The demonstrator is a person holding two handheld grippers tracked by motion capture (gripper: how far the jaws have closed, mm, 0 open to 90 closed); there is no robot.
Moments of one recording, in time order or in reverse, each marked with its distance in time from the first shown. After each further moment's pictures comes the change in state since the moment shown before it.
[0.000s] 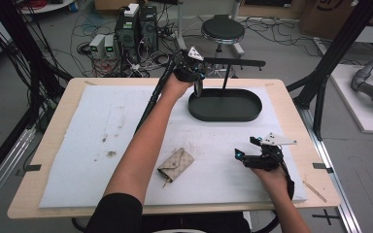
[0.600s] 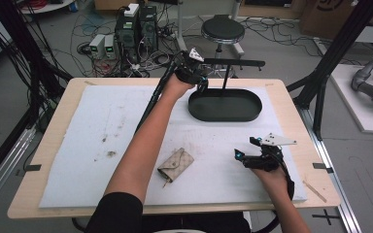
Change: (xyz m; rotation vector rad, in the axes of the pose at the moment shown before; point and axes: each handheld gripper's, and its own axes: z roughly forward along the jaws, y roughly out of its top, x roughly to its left) left arm 0.000 -0.005 0.006 0.026 -0.020 -0.019; right arm 0.001 0.000 0.000 0.004 0.004 -0.007
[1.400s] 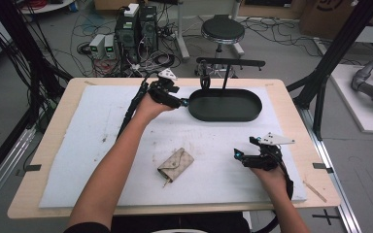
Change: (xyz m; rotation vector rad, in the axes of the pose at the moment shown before) left arm -0.013 -0.088 -0.064 -0.025 -0.118 -0.127; right arm -0.001 0.001 0.004 0.013 -0.014 -0.002
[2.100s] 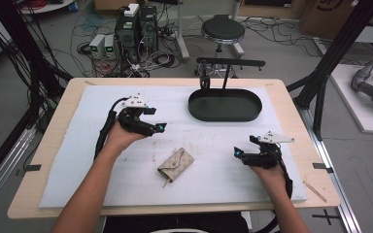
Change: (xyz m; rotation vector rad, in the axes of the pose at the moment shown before) left arm -0.030 -0.086 -0.072 -0.102 -0.027 -0.032; right arm -0.004 0.001 0.004 0.002 -0.010 0.012
